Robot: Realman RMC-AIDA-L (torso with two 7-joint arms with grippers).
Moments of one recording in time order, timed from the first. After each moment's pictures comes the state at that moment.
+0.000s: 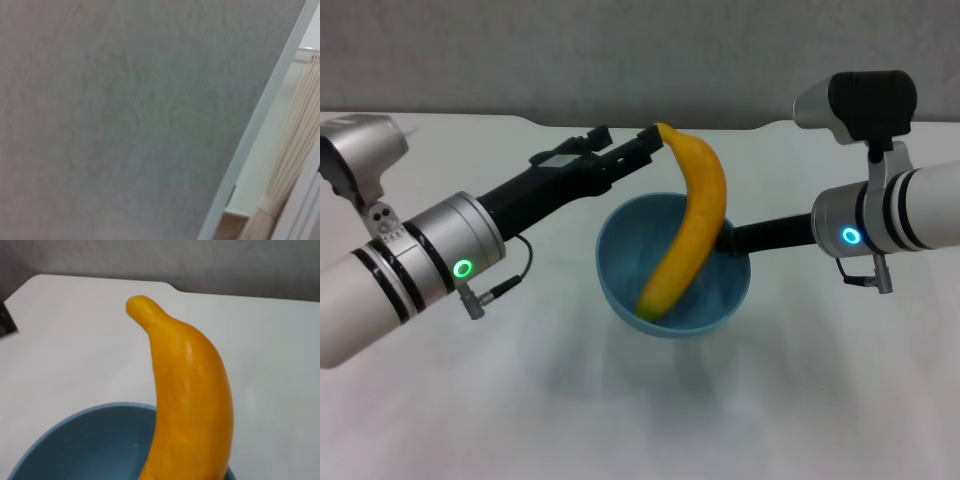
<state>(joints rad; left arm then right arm) -0.42 -2.03 -1.44 -0.78 0.61 -0.83 1.79 0.73 2.01 -1.57 -0.79 1.04 0.79 -0.48</state>
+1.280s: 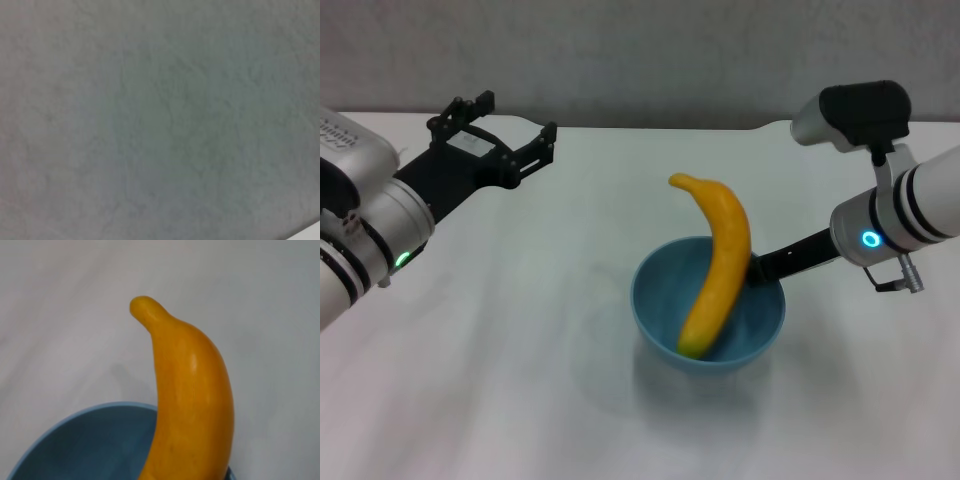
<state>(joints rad) -0.38 -2.04 -1.54 -0.82 0.57 -0.60 2.47 0.89 2.01 -1.35 -0.58 0.81 0.98 -0.52</state>
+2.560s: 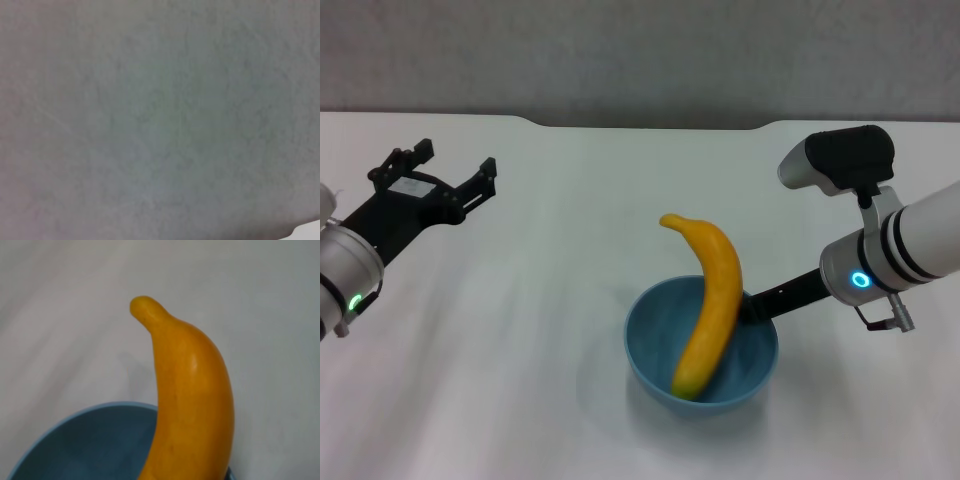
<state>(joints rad) -0.31 -2.04 -1.57 -0.74 0.46 -0.63 2.48 0.86 2.02 -1.47 -0.52 0.91 0.94 -0.55</state>
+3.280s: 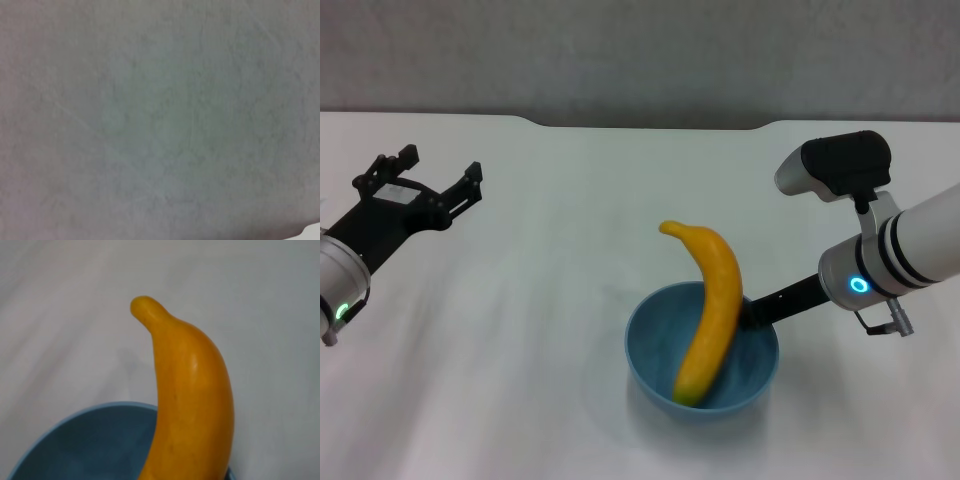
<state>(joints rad) -0.29 -2.04 -1.59 -0.73 0.46 -0.66 2.49 0.86 2.02 -1.49 -0.52 0.91 0.93 -0.54</state>
